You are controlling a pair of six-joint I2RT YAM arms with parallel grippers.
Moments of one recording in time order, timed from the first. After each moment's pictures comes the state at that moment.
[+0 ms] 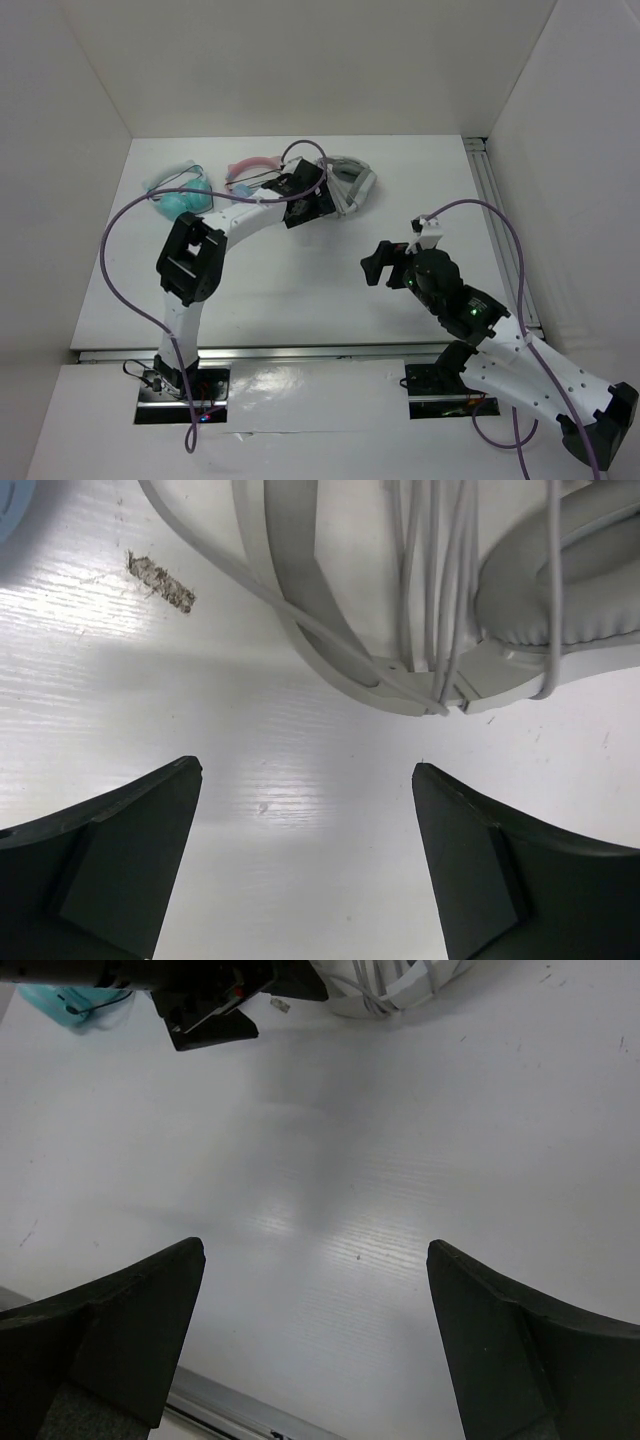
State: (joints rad) left arm -0.58 2.06 1.61 -0.48 -0.21 -0.88; right arm 0.76 0.66 0.60 -0.33 0.33 0.54
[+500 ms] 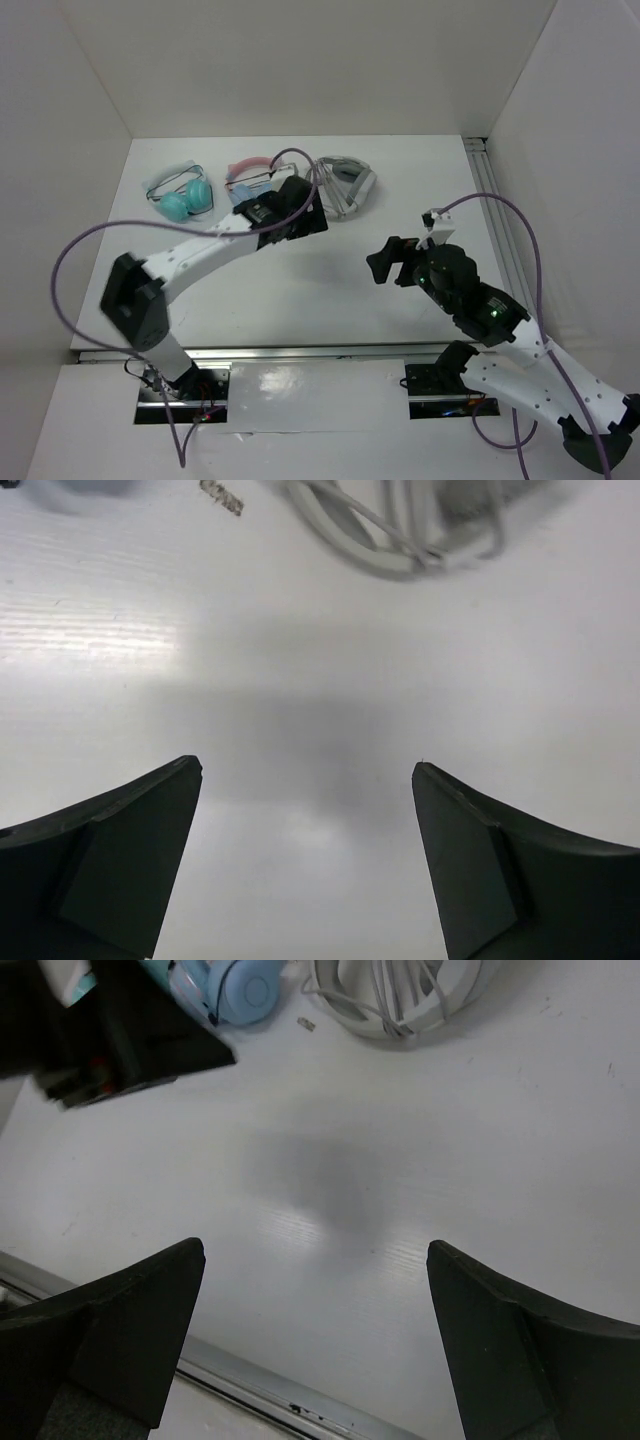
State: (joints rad) left arm -0.68 1.73 1.42 -0.58 -0.32 -0.84; right arm 0.76 0.63 0.72 -0.46 0.30 0.53
